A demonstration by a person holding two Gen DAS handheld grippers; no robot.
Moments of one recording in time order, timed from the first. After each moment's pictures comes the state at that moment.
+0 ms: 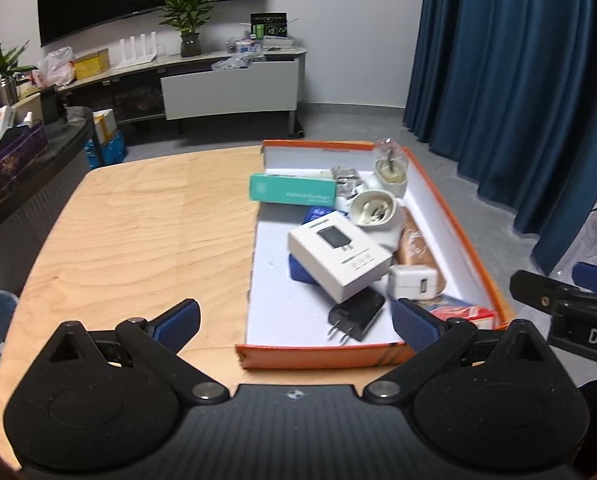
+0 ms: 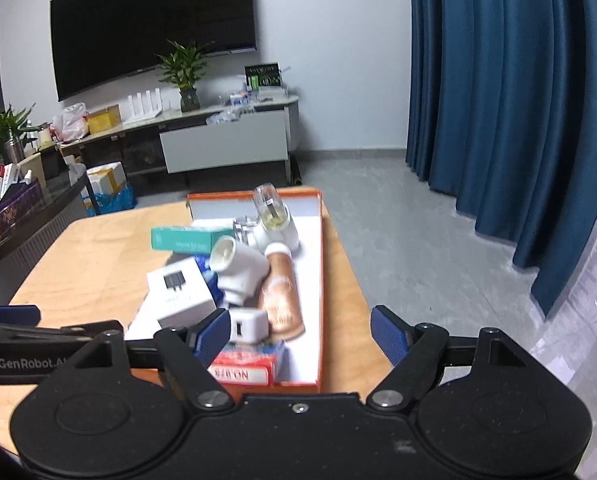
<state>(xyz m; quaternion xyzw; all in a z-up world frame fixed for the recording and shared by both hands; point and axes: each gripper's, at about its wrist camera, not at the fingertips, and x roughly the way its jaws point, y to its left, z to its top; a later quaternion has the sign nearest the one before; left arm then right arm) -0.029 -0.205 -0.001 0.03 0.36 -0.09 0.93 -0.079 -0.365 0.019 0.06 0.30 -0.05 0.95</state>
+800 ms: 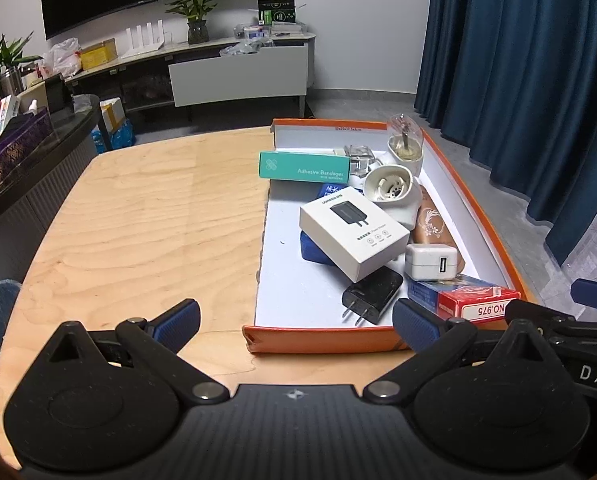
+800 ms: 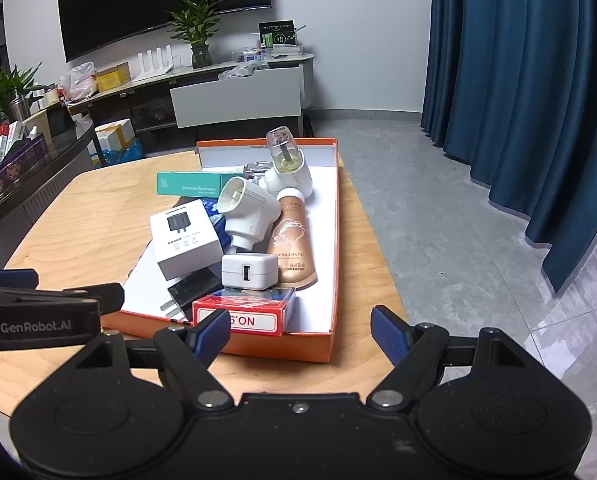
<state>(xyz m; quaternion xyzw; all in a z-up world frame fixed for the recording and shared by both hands) -0.031 -0.207 -0.013 0.04 0.38 -0.07 0.92 -0.072 -0.359 -0.002 0.05 0.35 -0.03 0.93</state>
